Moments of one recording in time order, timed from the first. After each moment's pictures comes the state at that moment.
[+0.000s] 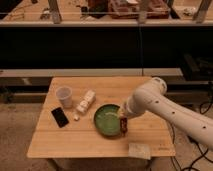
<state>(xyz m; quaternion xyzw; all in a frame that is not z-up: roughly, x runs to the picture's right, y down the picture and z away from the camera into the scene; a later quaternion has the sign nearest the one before) 0.100 0.131 0.717 -0.26 0.08 0.70 0.66</state>
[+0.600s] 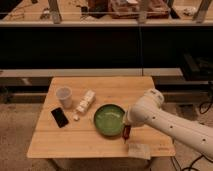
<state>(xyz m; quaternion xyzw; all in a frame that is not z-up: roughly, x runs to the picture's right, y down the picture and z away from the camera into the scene) 0.136 0.178 0.733 -0.16 0.15 0.78 0.58</state>
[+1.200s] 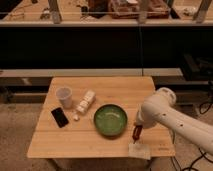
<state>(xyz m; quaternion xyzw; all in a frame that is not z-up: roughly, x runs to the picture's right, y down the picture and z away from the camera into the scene) 0.188 0.172 0.719 -0.16 0.21 0.80 0.54</state>
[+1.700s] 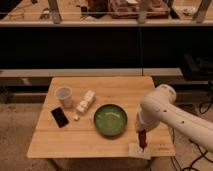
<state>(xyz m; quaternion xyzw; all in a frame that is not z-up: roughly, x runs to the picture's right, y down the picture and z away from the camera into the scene) 0.182 0.197 0.687 -0.26 0.18 0.67 0.67</state>
